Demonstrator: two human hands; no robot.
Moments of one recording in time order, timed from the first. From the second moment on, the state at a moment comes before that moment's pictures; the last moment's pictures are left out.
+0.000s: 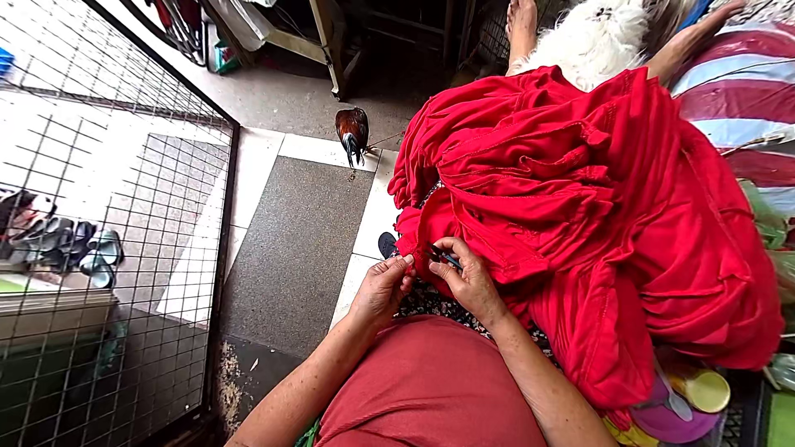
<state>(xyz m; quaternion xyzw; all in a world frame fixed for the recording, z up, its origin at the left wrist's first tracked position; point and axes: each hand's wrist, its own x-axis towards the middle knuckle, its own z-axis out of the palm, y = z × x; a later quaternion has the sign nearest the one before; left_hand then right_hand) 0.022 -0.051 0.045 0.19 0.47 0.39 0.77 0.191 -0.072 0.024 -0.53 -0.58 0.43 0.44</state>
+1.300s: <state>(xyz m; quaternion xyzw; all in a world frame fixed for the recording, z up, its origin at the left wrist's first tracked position) -0.004 0.030 -0.027 0.60 0.55 0.18 0.56 0.298 -0.097 0.061 -0.75 -0.56 0.11 0.33</state>
